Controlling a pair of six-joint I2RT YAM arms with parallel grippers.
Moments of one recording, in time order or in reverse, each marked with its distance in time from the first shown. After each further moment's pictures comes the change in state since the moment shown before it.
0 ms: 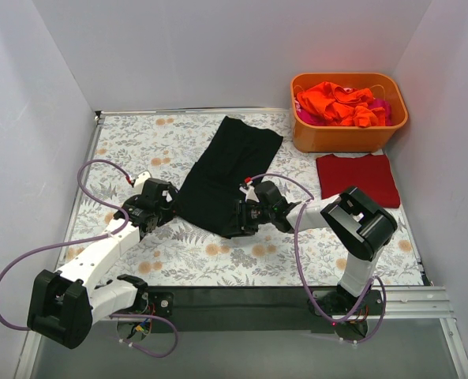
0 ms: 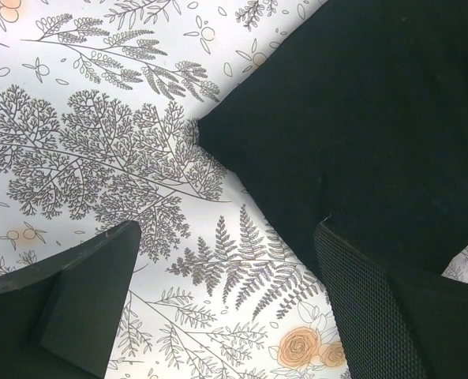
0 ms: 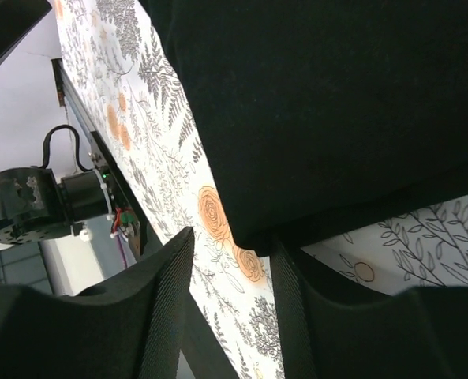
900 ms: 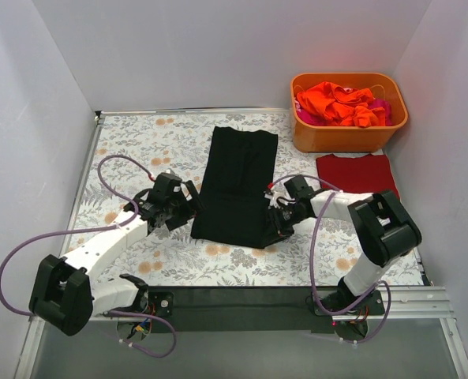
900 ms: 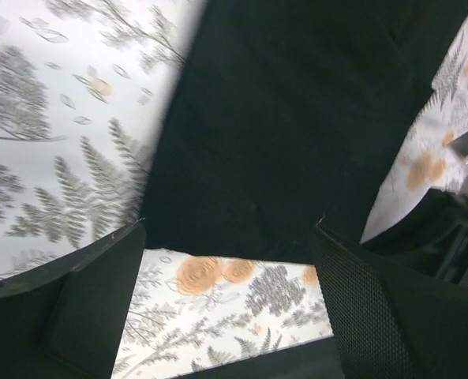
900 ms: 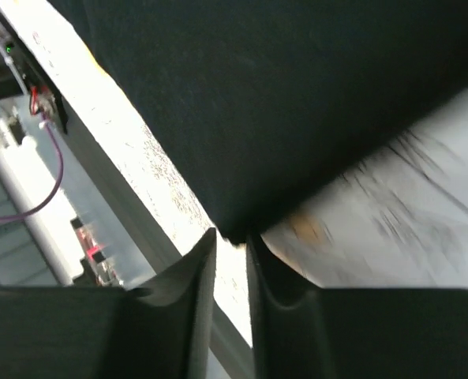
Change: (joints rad) left arm -0.071 0.071 0.071 0.026 0.296 -0.096; right arm -0.254 -0.096 0.020 -0.678 -0.228 -0.556
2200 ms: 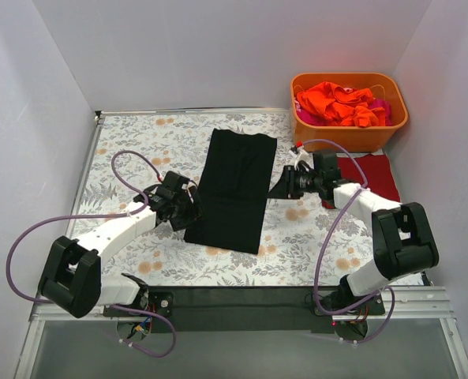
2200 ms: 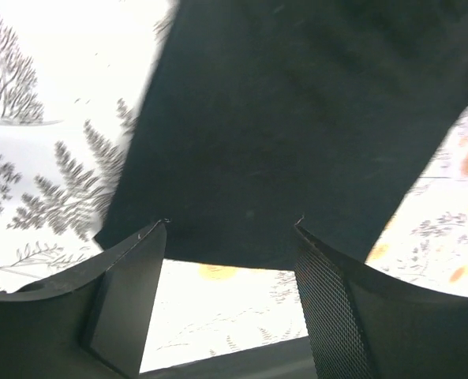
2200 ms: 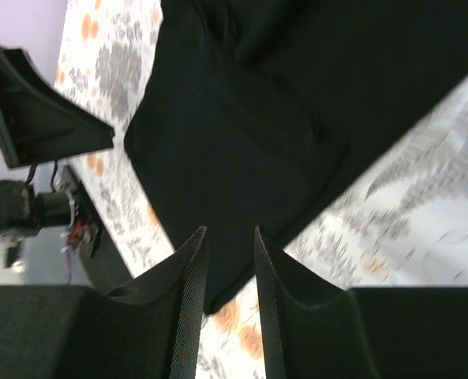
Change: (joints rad) left arm -0.049 0.140 0.042 -0.058 0.040 0.023; right arm -0.237 -0.185 0.014 0.295 0.010 0.073
